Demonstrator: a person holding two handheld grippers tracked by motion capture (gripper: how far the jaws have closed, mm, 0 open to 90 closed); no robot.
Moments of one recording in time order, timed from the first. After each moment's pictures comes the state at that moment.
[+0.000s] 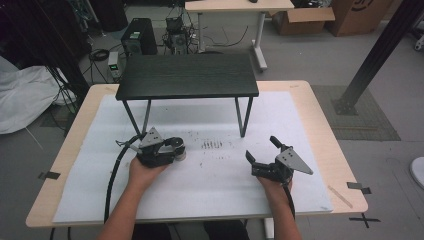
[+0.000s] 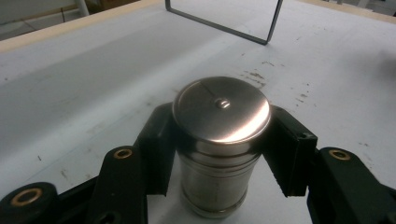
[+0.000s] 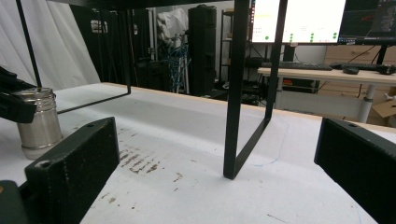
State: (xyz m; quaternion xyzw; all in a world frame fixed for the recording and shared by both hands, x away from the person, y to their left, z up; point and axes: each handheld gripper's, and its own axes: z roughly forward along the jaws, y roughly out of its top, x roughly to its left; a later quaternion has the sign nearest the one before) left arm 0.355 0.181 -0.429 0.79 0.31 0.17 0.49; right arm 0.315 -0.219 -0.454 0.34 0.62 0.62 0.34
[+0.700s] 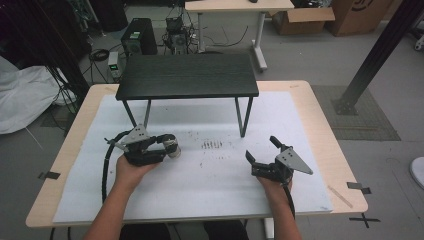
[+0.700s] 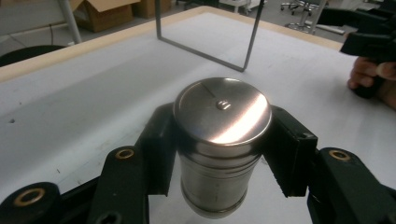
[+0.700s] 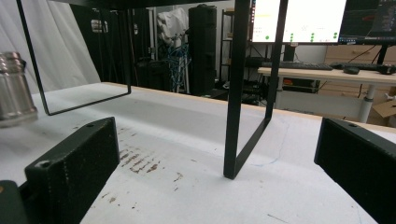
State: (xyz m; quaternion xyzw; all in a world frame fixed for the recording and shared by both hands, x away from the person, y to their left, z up) left arm 0.339 0.205 -0.390 0.78 0.30 0.15 0.52; right arm 0.316 -0.219 -0.454 0.34 0.62 0.62 0.34
